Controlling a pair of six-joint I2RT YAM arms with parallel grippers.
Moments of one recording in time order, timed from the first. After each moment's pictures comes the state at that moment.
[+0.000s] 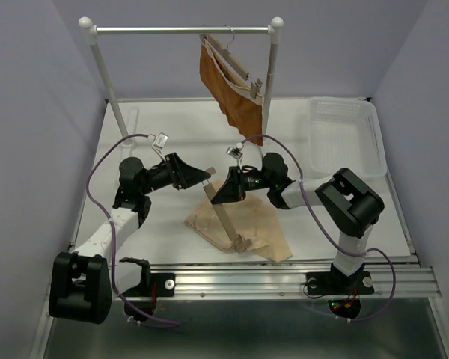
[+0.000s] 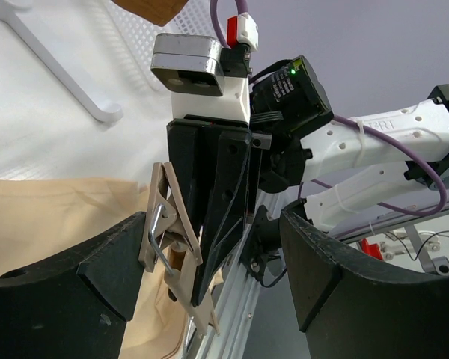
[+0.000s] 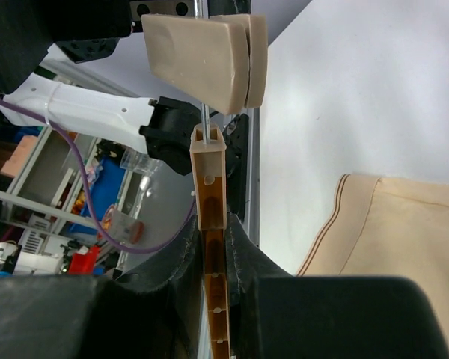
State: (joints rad) left arm -0.17 1.10 0.50 0.58 0.94 -0.91; right arm 0.67 1.86 0.85 1.06 -1.02 0.94
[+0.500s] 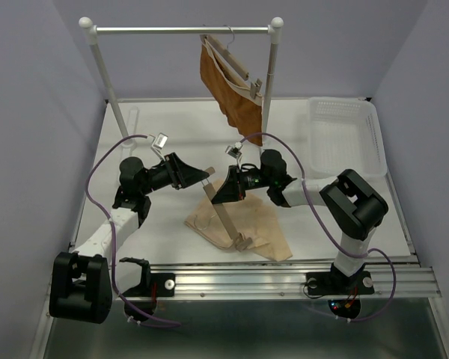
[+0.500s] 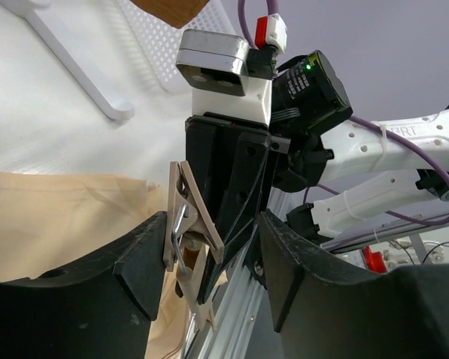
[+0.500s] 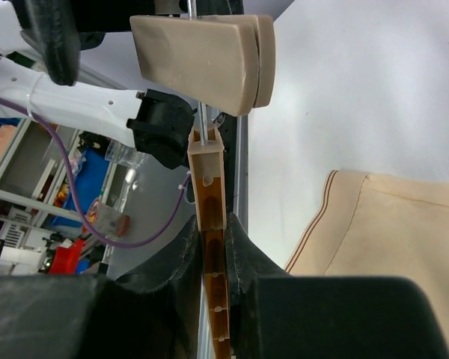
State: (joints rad) left arm -0.16 1.09 0.50 0.56 0.92 -0.91; right arm 0.67 1.83 0.87 0.92 -1.02 0.82
